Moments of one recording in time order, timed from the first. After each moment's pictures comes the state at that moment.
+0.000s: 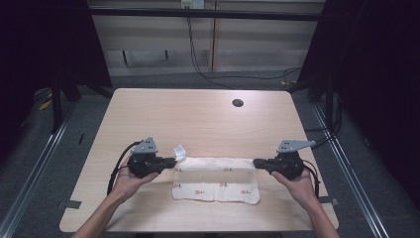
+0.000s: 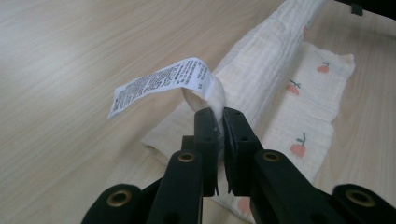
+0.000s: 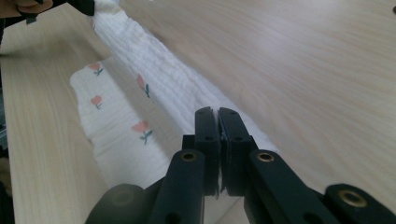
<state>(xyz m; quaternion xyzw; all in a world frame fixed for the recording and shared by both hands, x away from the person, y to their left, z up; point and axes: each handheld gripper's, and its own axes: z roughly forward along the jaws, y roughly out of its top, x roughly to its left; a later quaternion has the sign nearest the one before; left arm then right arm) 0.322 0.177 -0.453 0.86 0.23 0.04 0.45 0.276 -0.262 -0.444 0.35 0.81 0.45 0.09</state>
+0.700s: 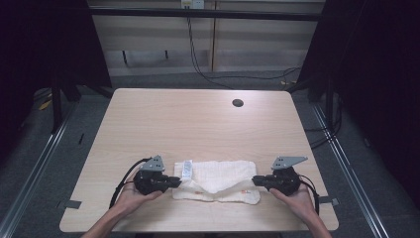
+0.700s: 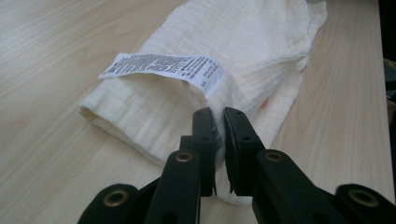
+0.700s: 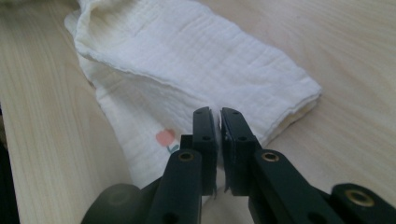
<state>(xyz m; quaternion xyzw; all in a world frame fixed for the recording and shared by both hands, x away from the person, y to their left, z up) 0.296 0.168 -0.484 0.88 0.21 0.00 0.43 0.253 -0.257 -0.478 0.36 0.84 0.40 0.07</state>
